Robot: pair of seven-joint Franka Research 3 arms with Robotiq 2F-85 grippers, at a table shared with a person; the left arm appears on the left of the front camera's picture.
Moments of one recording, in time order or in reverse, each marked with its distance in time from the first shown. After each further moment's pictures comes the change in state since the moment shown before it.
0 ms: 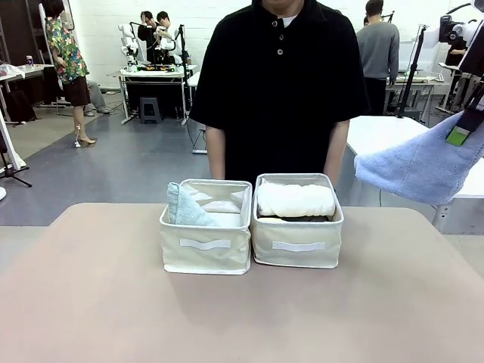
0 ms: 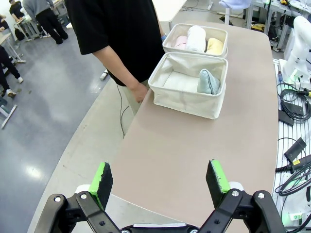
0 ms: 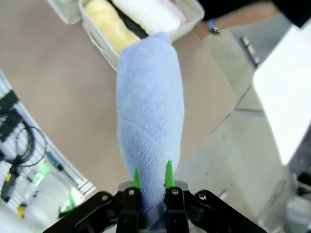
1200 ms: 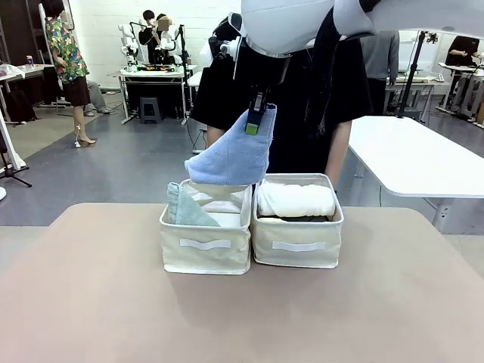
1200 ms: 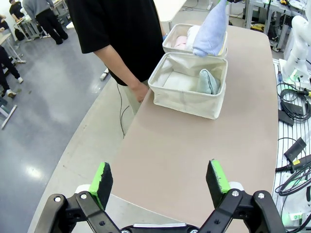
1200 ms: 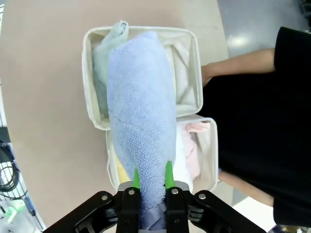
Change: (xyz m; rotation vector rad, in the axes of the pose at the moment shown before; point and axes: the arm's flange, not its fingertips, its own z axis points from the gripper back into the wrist) left arm 0.000 0.000 0.000 -0.001 0.000 -0.001; right arm 0.303 0.096 -0.082 0.054 -0.138 0.476
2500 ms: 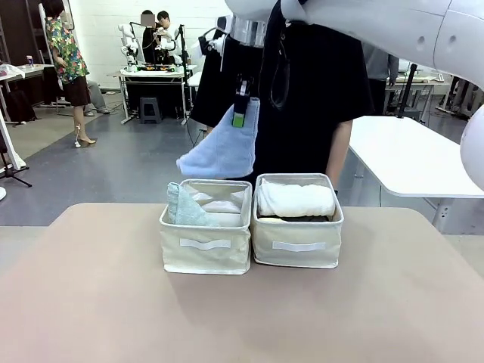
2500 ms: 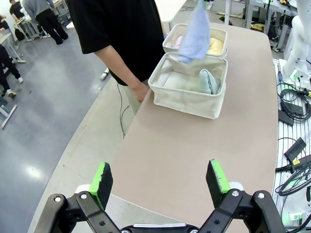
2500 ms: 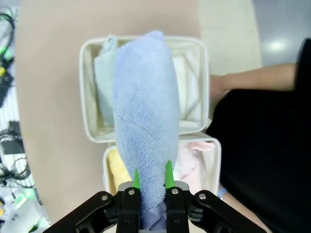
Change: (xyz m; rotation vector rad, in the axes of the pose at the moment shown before) left arm 0.000 0.000 0.000 0.000 0.000 0.000; right arm 0.037 -0.096 -0.035 0.203 0.009 0.015
